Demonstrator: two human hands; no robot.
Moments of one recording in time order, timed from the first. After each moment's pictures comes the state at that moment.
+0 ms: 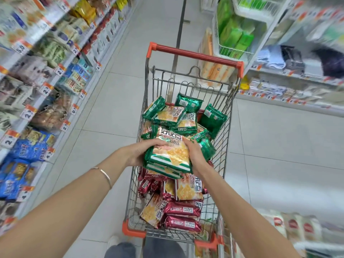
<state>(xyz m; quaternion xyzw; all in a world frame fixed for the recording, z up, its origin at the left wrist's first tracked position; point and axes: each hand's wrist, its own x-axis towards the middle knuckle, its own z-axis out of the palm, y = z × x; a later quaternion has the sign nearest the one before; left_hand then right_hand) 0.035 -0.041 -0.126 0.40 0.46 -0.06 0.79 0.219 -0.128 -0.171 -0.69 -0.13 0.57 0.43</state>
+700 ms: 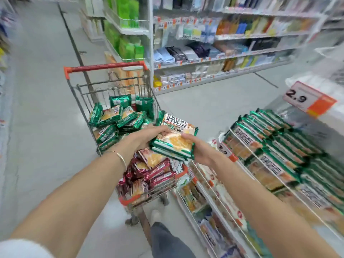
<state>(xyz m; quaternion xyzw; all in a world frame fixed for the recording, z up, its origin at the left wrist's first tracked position) 0.064 -0.216 -0.025 0.67 0.28 -0.12 0.68 0.148 -0.408 -0.043 -0.62 -0.07 0.50 0.60</state>
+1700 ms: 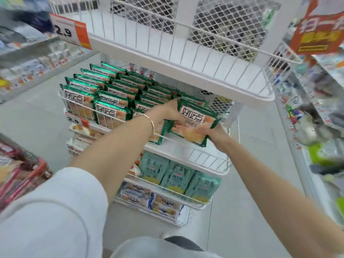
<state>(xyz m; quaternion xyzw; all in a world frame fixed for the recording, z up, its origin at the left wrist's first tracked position) 0.179 -0.778 0.006 0.87 -0.19 -0.24 0.38 0.085 -0.966 -0.023 -0.76 0.15 0.05 0.63</state>
